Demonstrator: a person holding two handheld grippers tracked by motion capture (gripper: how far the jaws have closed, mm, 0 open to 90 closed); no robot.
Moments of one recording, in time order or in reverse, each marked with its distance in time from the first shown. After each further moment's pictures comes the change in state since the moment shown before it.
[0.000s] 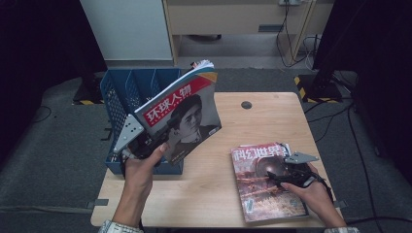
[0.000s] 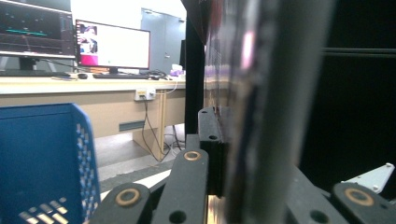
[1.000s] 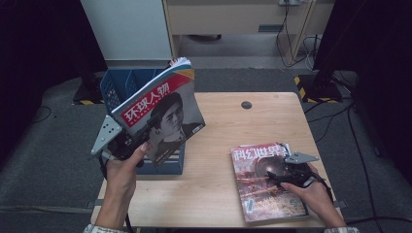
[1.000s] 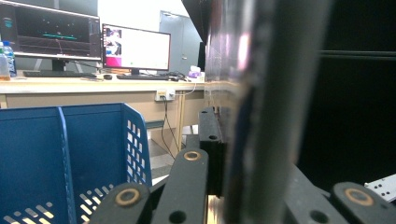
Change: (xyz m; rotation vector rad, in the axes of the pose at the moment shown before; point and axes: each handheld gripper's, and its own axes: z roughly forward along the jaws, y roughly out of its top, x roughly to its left) left arm 0.023 0.011 -0.032 -0.006 0.069 0.005; right arm 0.000 0.000 0.000 -0.002 0.000 0.001
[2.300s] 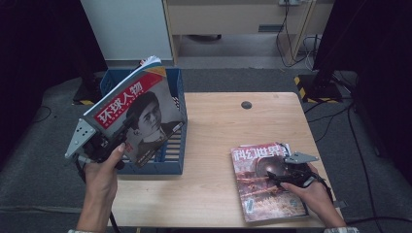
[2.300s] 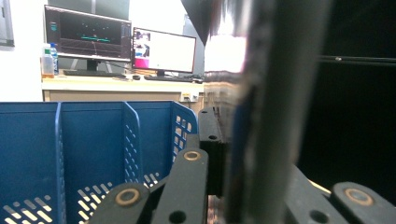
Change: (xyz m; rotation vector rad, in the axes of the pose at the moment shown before) left arm 0.034 0.003 -0.038 -0.015 0.097 -0.014; right arm 0.000 0.000 0.000 -0.001 -0.001 0.001
